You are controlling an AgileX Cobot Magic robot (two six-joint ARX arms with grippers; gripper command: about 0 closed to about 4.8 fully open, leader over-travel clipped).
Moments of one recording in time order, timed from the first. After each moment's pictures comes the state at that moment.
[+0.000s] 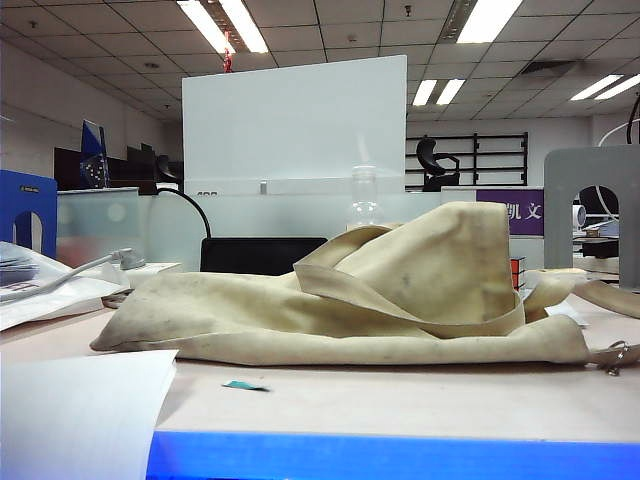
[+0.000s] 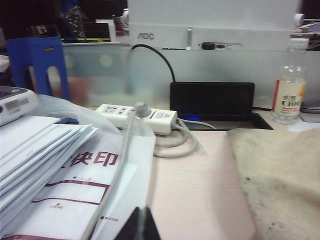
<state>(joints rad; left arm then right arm) -0.10 0.00 0.01 0.06 -0.02 0.03 0.04 0.00 0.01 -0.03 0.04 0.31</state>
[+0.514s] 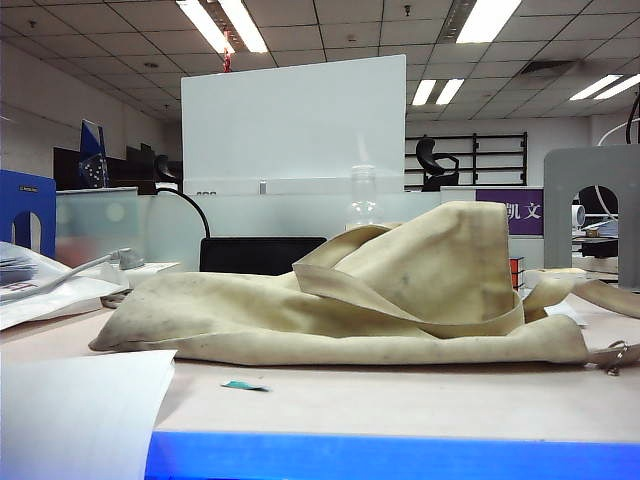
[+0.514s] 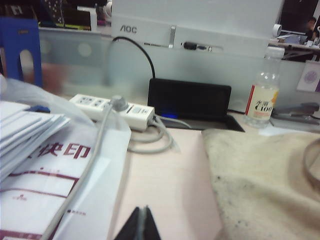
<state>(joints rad) -0.10 0.02 0.01 0.06 0.05 -0.08 0.04 0.00 0.01 -0.10 -0.07 0.37</state>
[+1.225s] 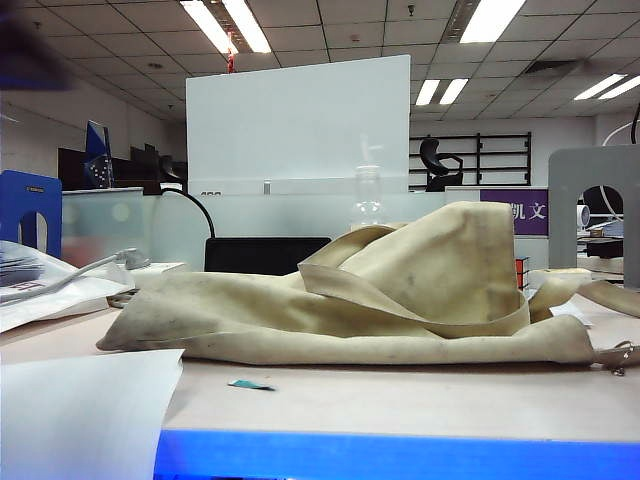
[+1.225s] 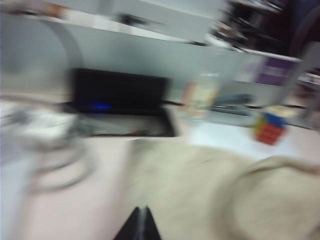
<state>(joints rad) -0.22 0.99 0.60 0.25 0.23 -0.17 0.04 0.00 0.14 -0.28 -0.22 0.42</state>
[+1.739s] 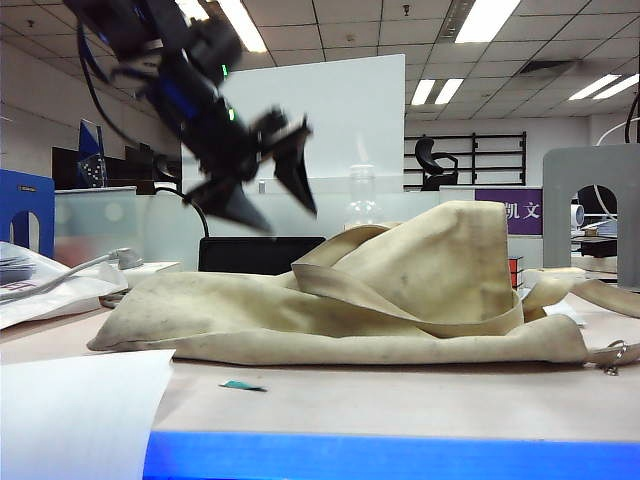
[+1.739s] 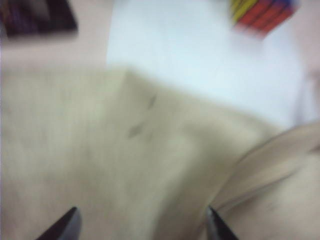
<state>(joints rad) -0.43 1.99 1.59 -0.39 0.34 -0.17 0.04 0.00 0.25 -0.33 -0.51 0.50</state>
